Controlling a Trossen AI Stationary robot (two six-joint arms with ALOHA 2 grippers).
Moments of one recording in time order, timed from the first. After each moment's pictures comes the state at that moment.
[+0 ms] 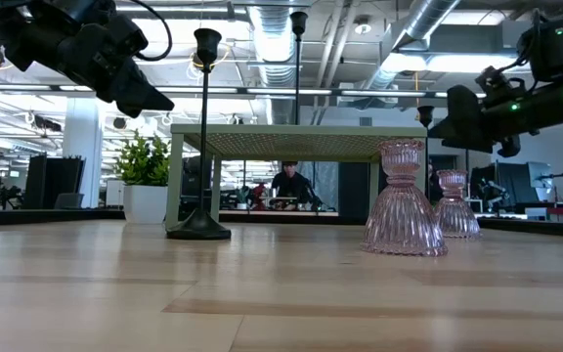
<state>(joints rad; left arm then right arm) 0.39 0.51 0.38 -0.10 0.26 0.16 -0.42 0.63 0.02 0.51 0.52 0.21</state>
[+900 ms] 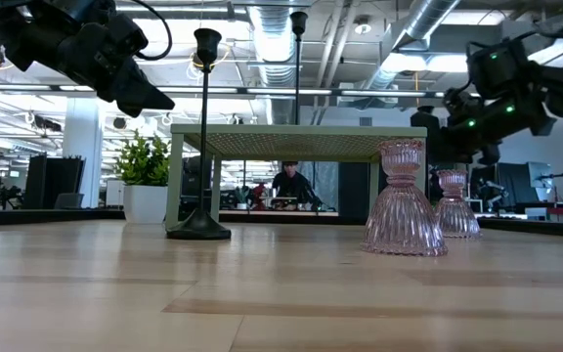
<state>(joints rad) 0.39 0.51 0.38 -0.09 0.26 0.16 -0.59 1.14 0.17 0.74 0.53 0.23</state>
